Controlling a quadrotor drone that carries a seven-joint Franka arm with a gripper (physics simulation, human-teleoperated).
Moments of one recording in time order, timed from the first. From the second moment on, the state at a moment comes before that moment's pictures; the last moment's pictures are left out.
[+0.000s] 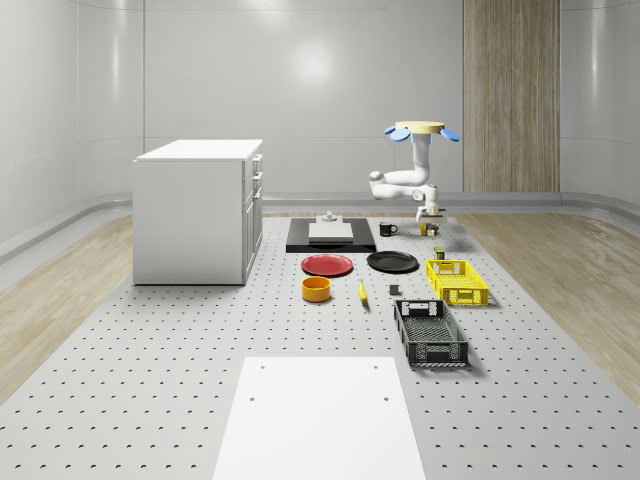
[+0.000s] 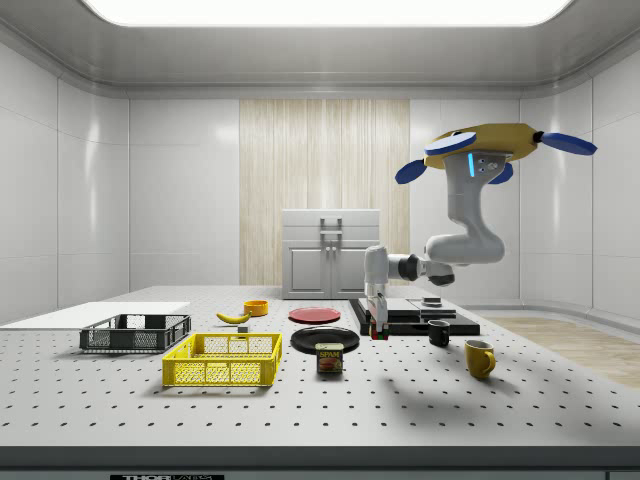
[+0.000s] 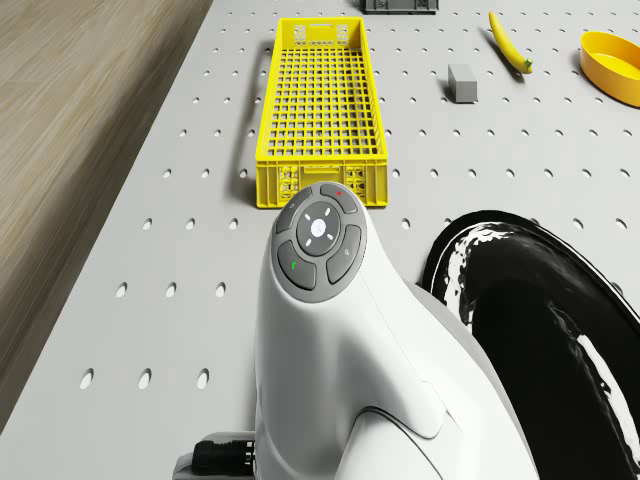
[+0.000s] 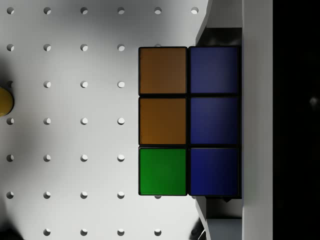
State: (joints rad) arm -1.18 -1.39 1.30 -2.83 -1.88 1.48 1.66
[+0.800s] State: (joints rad) arm -1.19 -1.42 1.31 -2.83 -1.86 1.51 1.67
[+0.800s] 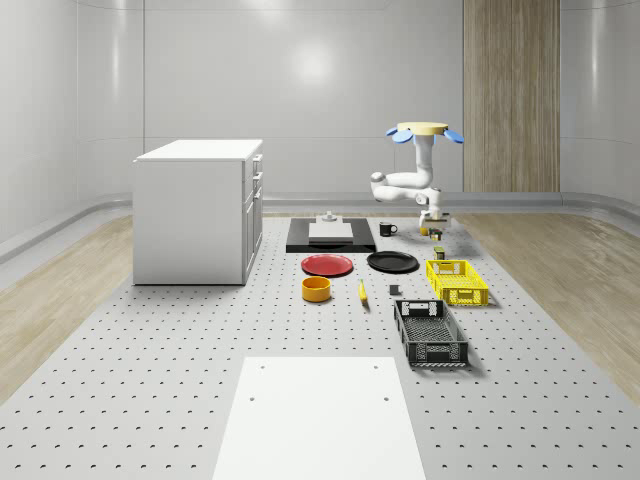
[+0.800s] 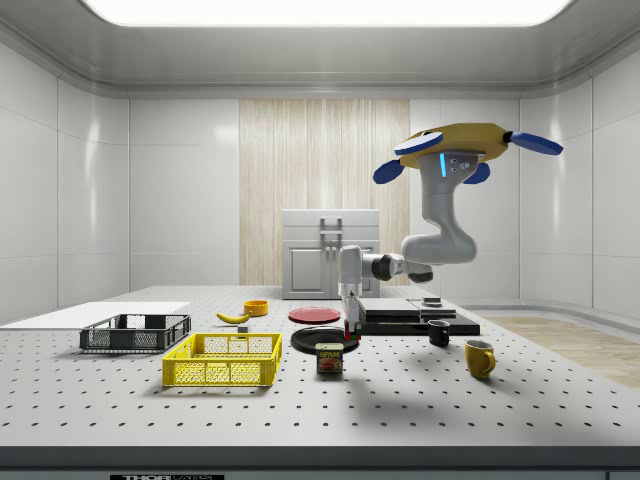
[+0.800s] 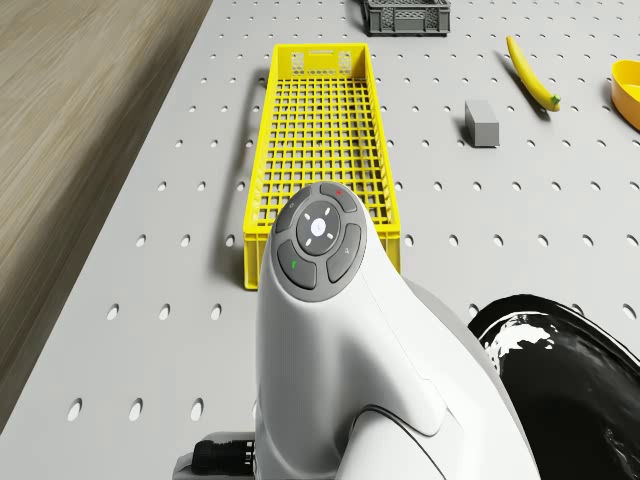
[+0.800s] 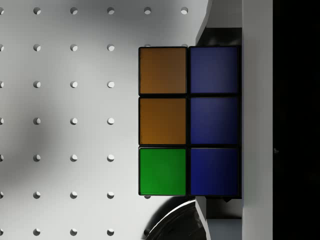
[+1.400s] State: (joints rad) arm -1.20 -1.45 1.31 -2.83 -1.85 1.53 1.68
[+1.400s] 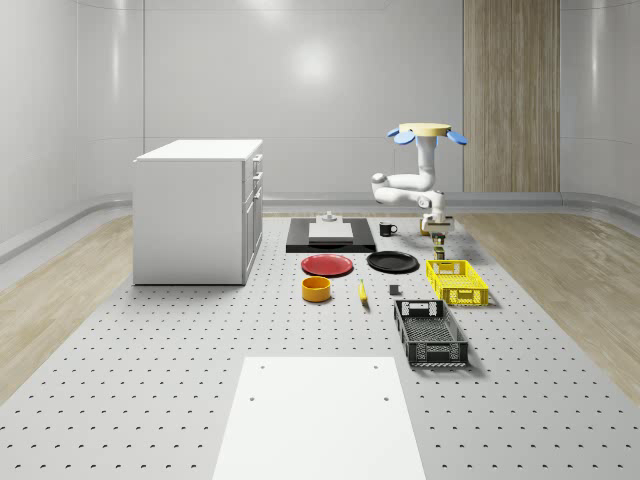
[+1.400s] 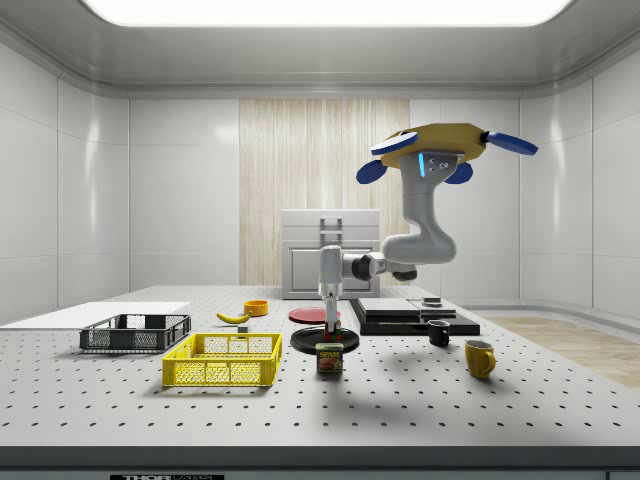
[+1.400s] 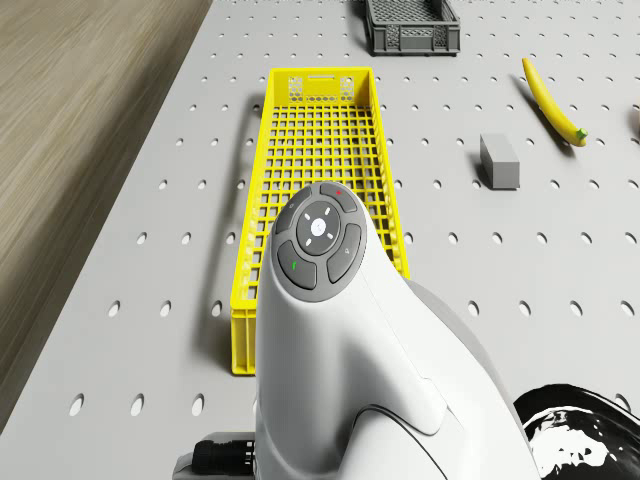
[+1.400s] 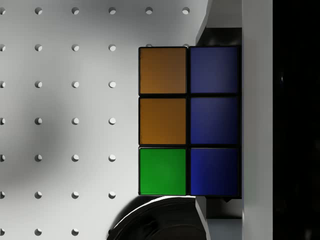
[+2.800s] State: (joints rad) arm -1.21 -1.49 1.32 -2.82 -1.84 1.57 1.69
